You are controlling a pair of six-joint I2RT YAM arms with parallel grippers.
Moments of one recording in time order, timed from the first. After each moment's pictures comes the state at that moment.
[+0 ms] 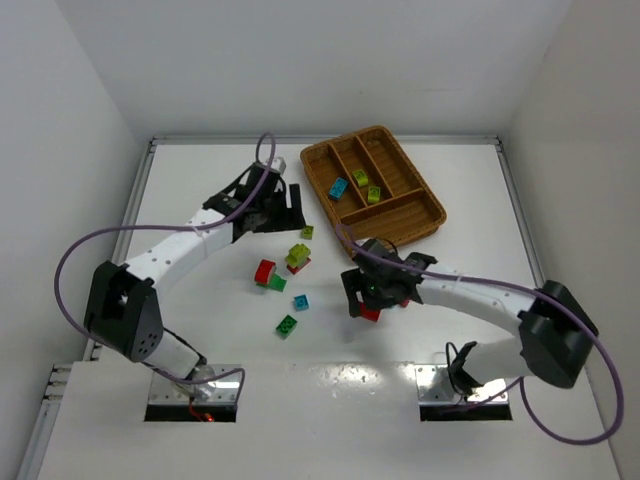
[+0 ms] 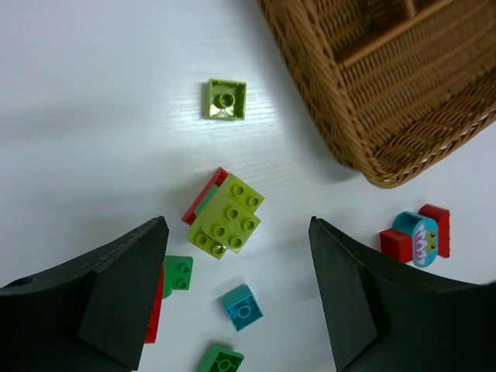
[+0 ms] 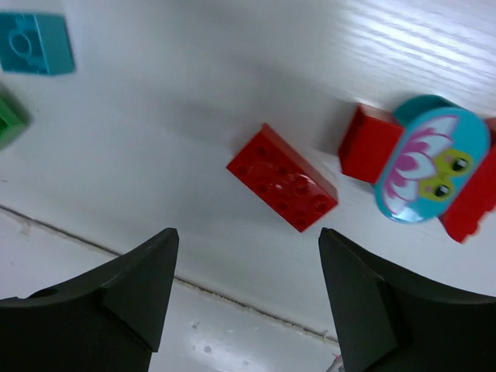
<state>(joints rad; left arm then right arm) -0.50 1.51 1.19 -0.49 -0.02 -0.51 0.80 1.31 0.74 -0.55 0.04 0.54</state>
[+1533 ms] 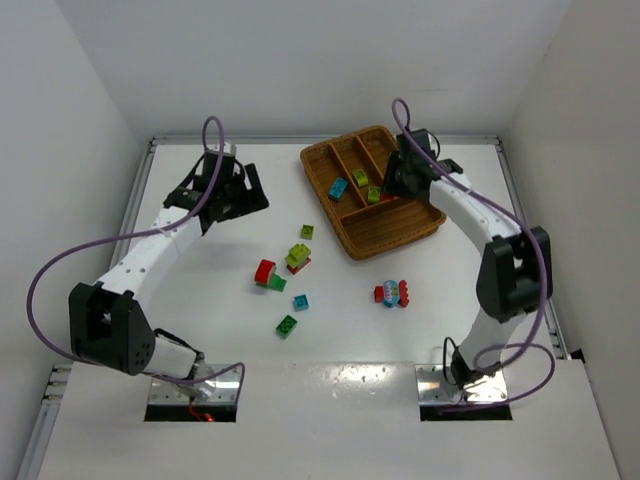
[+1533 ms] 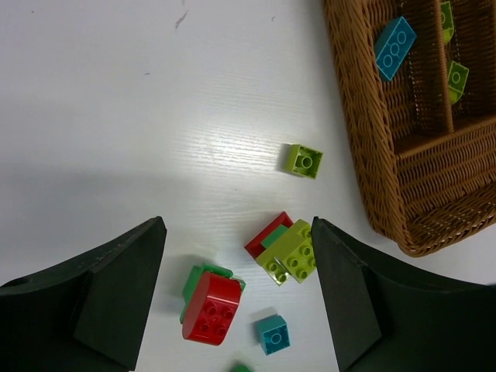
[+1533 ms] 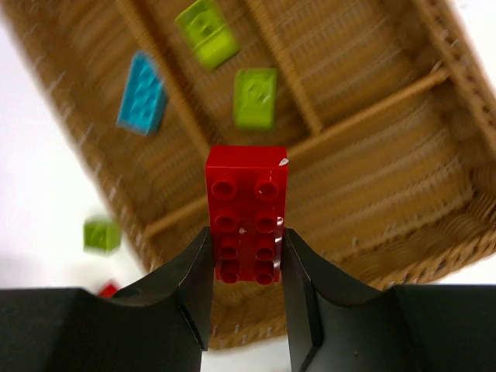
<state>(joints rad) -0.27 1.40 1.20 -0.52 -0.05 -0.53 0.31 1.72 1.39 -0.47 0.10 0.45</state>
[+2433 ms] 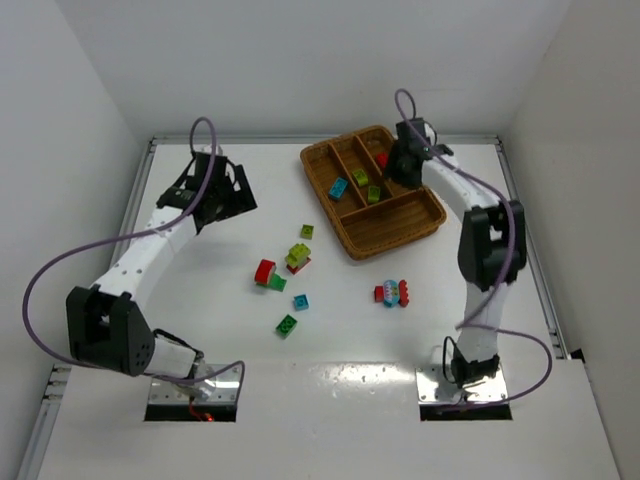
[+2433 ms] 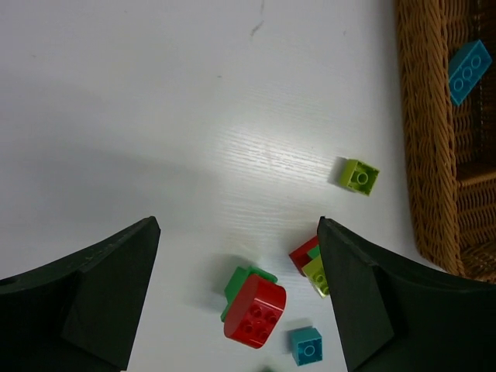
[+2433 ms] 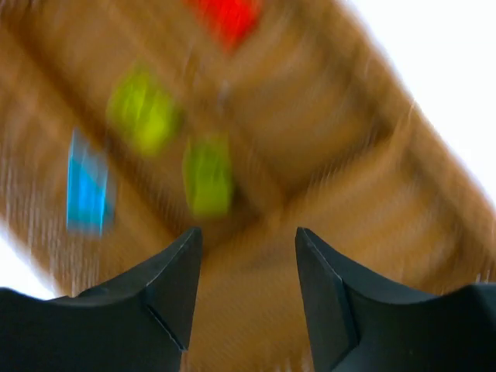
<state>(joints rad) -0.23 1.40 1.19 -0.58 -0.15 -0.51 0.21 2.08 1.72 -0.52 0.18 0.51</state>
